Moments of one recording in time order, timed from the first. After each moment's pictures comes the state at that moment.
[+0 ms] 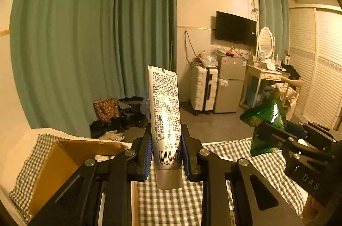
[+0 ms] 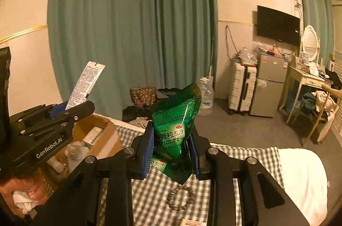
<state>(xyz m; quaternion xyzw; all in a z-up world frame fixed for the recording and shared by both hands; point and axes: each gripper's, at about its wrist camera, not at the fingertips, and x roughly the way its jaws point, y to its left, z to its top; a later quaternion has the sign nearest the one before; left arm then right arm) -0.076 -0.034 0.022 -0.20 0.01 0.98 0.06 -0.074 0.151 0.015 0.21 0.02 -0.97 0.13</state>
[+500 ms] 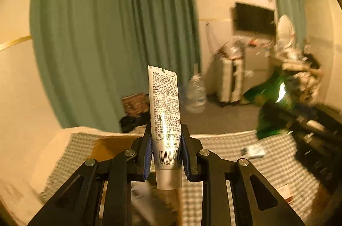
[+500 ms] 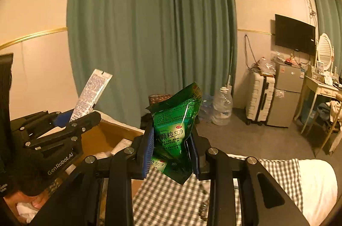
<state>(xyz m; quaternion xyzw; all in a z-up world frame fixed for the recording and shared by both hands) -0.055 -0.085 0.030 -0.23 0.06 0.97 -0.04 -0.066 0.087 0.029 0.19 0.02 -0.96 0.19</state>
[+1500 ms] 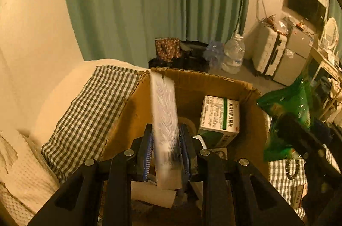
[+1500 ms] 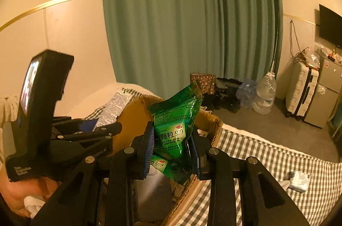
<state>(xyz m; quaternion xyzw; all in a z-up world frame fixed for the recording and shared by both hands) -0.103 -0.215 -0.060 -0.39 -0.04 0.91 -0.14 -0.111 -0.049 -0.053 0.26 0.05 -0.91 0.31</state>
